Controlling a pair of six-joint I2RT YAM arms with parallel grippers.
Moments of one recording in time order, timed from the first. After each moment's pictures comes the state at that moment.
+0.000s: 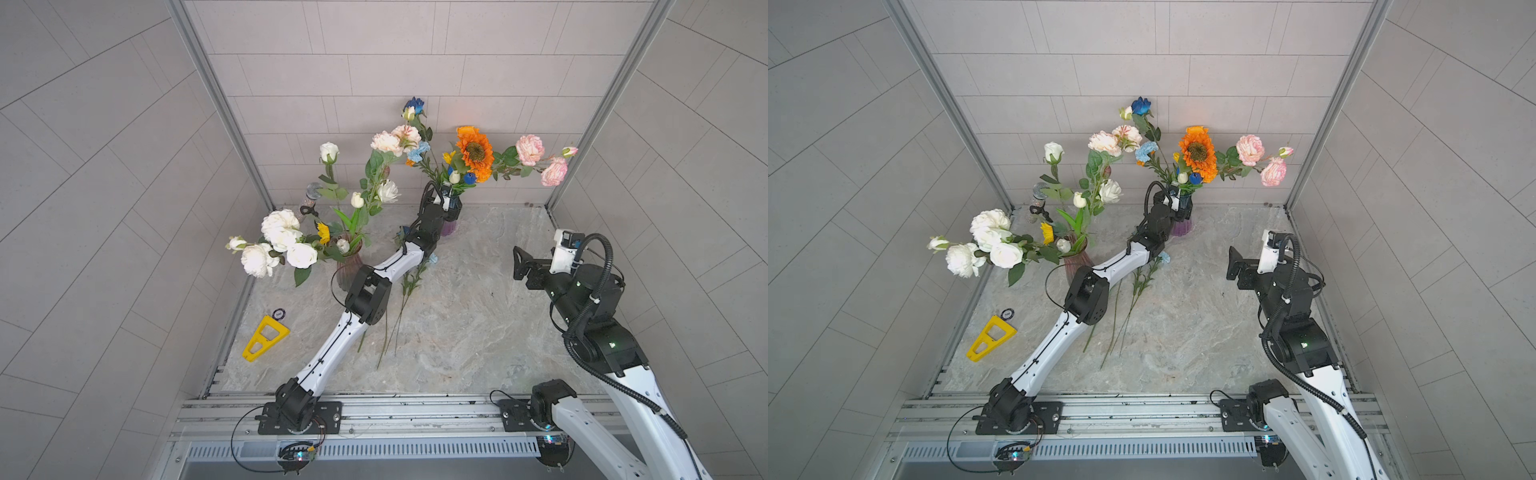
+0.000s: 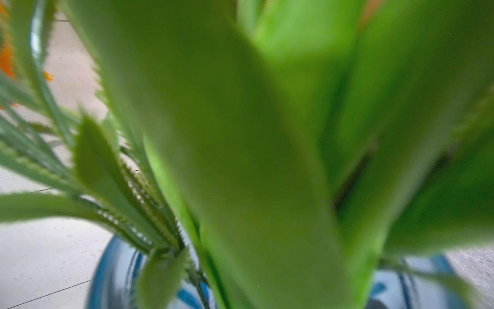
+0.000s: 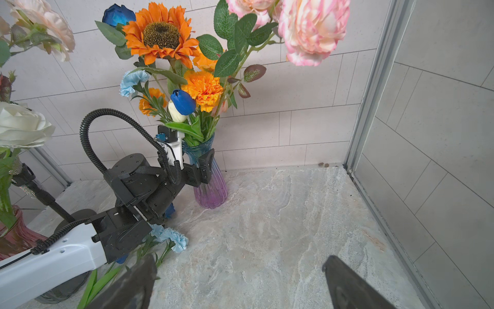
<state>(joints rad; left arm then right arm) -0.63 2.87 2.59 0.39 -0.31 0.13 0.18 0.65 0.85 -0.37 0.15 0.17</state>
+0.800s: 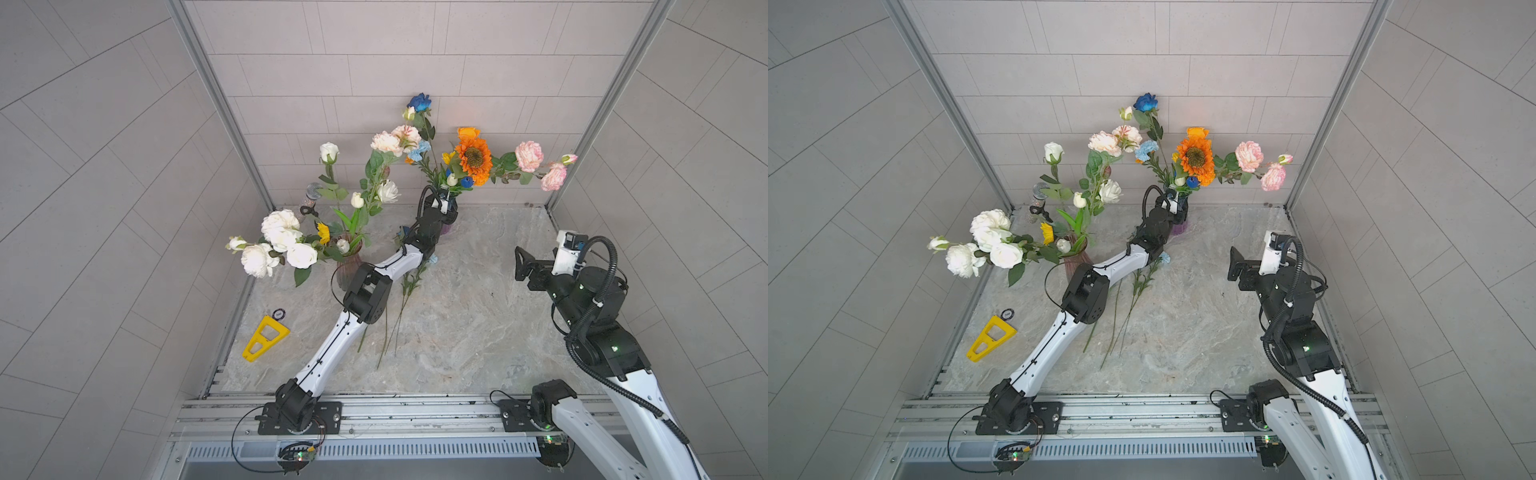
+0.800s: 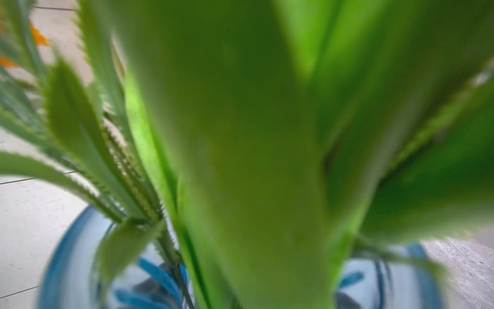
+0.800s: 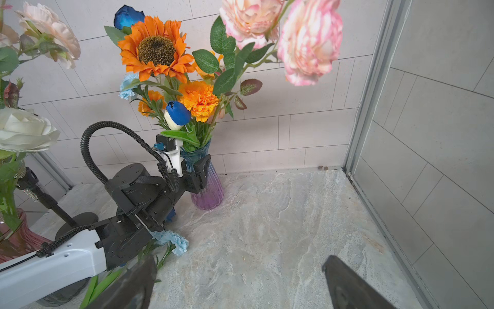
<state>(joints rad) -0.63 2.81 2.42 0.52 -0.29 0.09 0.17 0.63 0.84 -0.37 0.15 0.17</state>
